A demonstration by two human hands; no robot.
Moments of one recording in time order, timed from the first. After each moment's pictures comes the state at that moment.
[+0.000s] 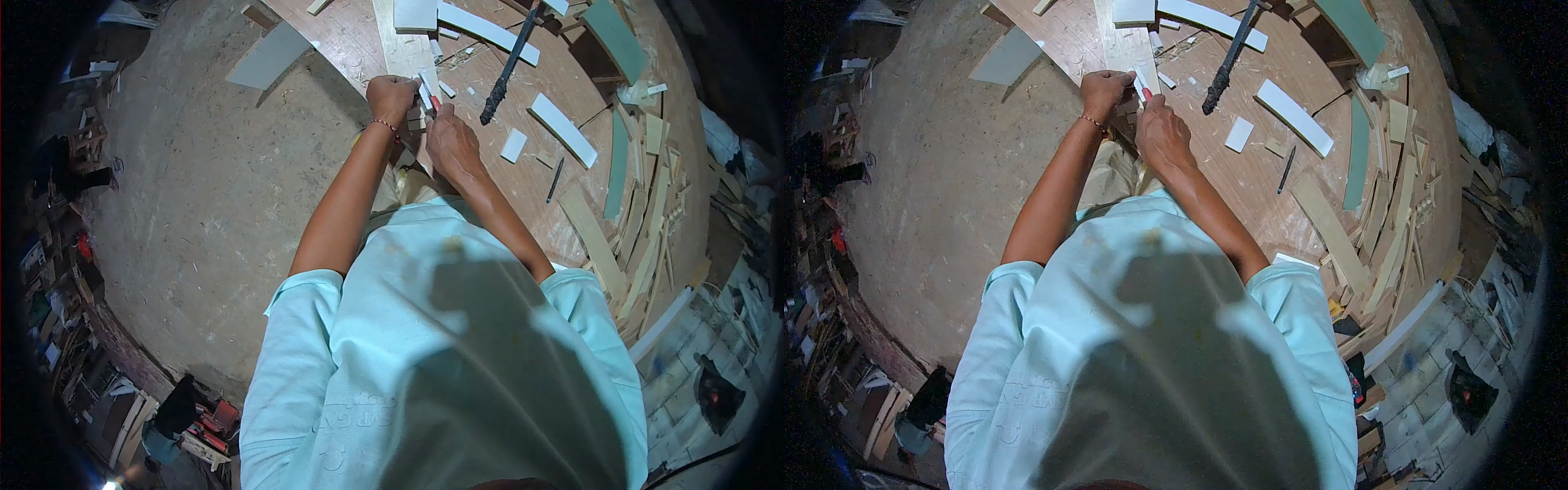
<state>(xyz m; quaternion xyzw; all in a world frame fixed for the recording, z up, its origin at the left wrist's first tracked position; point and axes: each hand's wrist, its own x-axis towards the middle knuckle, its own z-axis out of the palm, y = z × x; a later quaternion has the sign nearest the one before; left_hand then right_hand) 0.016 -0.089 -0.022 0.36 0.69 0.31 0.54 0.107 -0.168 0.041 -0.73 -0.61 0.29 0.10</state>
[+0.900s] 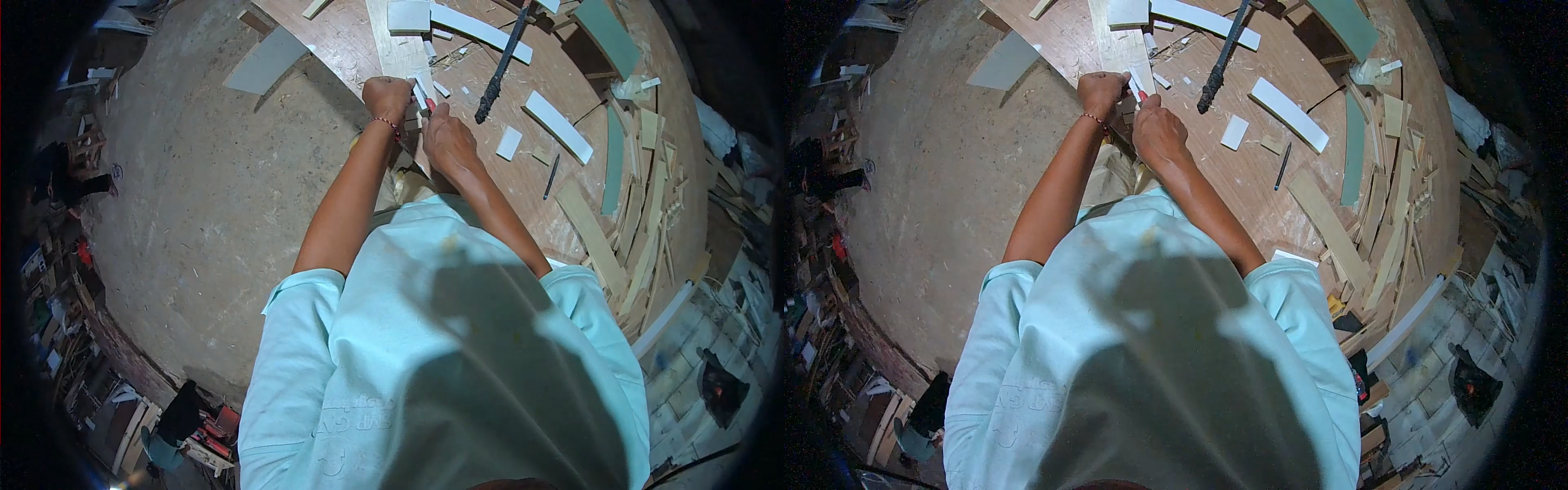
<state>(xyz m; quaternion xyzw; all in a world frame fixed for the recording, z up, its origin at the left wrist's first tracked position) 0.022 -0.088 -0.018 0.35 0.72 0.32 0.50 0.109 -0.165 0.042 -0.74 -0.60 0.31 0.07</state>
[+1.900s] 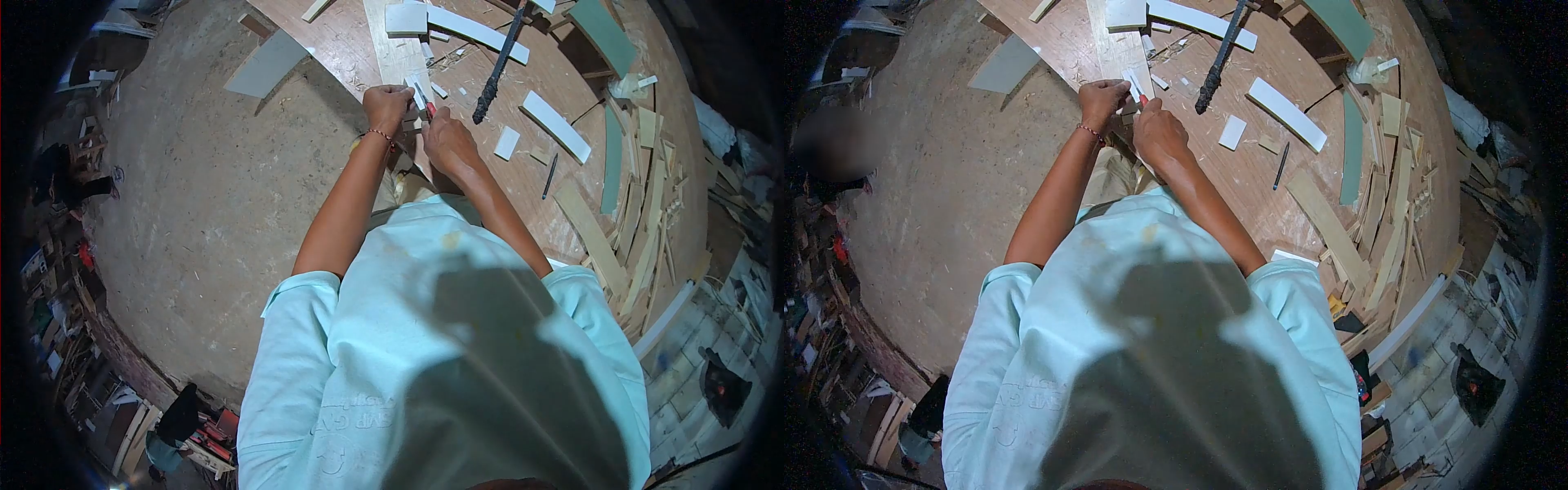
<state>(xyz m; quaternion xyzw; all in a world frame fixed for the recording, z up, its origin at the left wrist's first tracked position) 0.017 -0.105 -0.016 0.34 0.65 0.37 0.57 0.112 -0.166 0.055 -0.74 -0.57 0.36 0.03</state>
